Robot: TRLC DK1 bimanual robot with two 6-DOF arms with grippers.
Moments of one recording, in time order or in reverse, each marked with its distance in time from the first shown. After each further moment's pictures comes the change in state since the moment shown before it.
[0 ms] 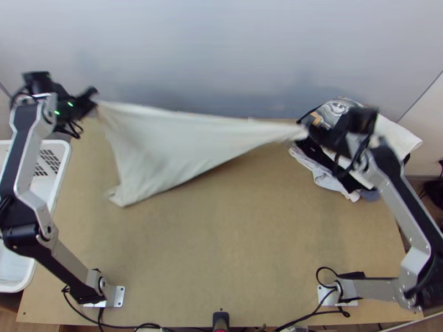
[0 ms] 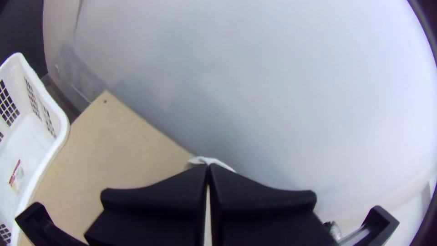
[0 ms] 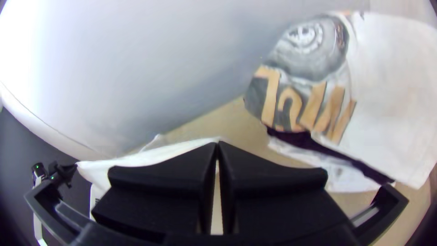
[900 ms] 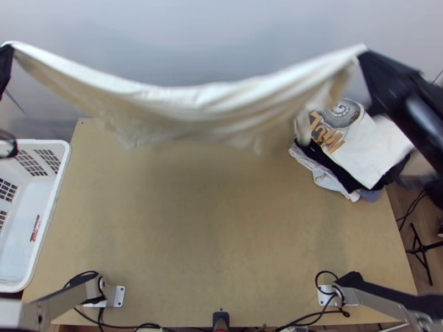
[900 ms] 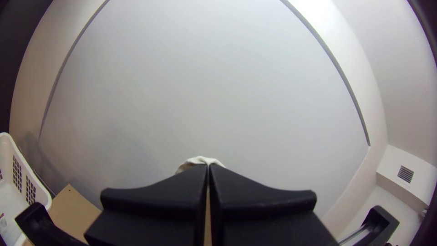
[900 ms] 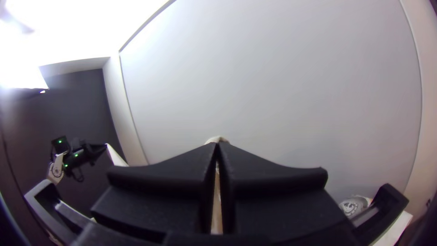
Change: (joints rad) left arm 0.016 -0.576 0.051 0.125 0.024 -0.150; right arm 0.314 -0.186 0.710 -0.158 0.091 -0.341
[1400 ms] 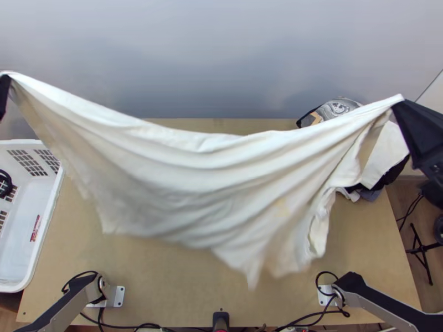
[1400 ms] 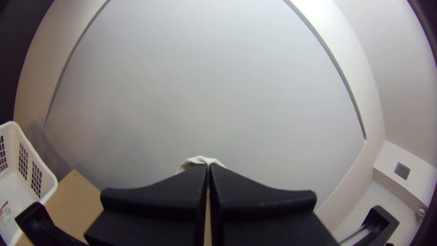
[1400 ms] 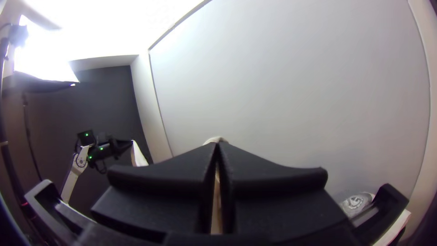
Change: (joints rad) left arm 0.031 -0.179 -0.114 -0.104 0.056 0.000; right arm 0.067 -0.204 -0.070 -0.105 -0.081 -0.016
